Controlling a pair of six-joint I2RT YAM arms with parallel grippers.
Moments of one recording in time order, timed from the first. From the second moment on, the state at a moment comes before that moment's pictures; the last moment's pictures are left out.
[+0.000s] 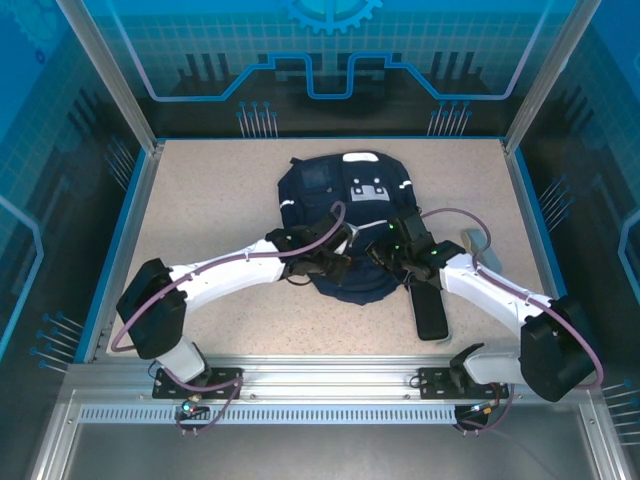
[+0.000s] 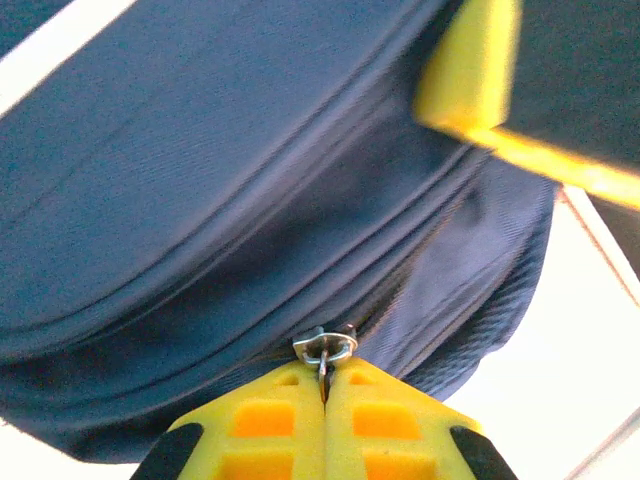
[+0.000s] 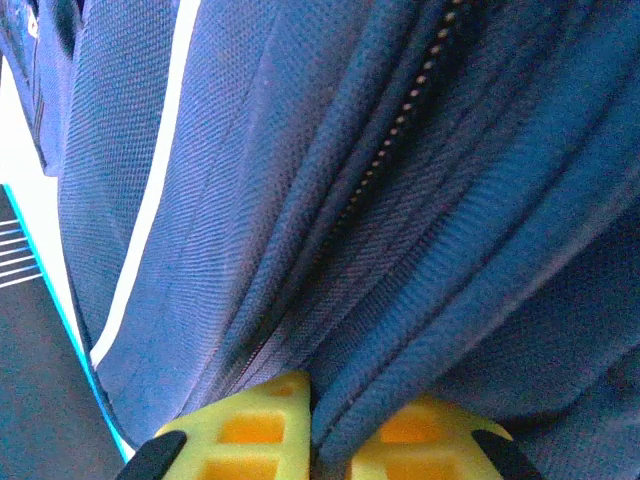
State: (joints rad) left arm -0.85 1.61 1.19 -0.59 0.00 -0.41; right arm 0.53 1.29 0.79 -0.37 -0.07 1.28
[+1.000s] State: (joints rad) left arm -0.41 1.74 1.14 -0.41 0.24 -0.12; right arm 0.53 1.35 0.86 -0.42 0.05 1.15
